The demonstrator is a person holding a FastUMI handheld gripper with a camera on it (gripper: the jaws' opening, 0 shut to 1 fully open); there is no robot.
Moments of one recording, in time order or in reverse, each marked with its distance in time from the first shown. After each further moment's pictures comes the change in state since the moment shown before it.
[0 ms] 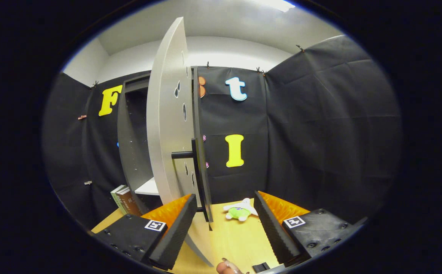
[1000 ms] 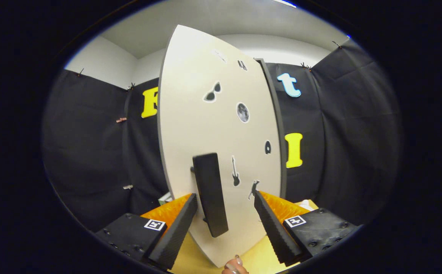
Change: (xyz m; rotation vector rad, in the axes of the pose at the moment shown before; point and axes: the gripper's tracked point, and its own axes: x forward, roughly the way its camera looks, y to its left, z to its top) arm 0.029 0.233 0.002 0.071 -0.026 0.358
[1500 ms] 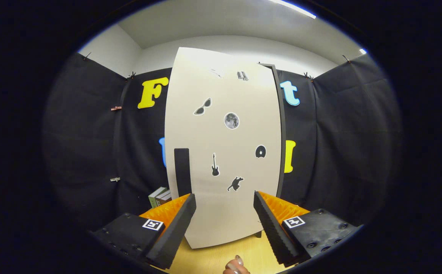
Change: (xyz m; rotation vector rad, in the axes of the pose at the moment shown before) arm 0.000 -0.008 -0.014 -0.181 0.025 -0.166
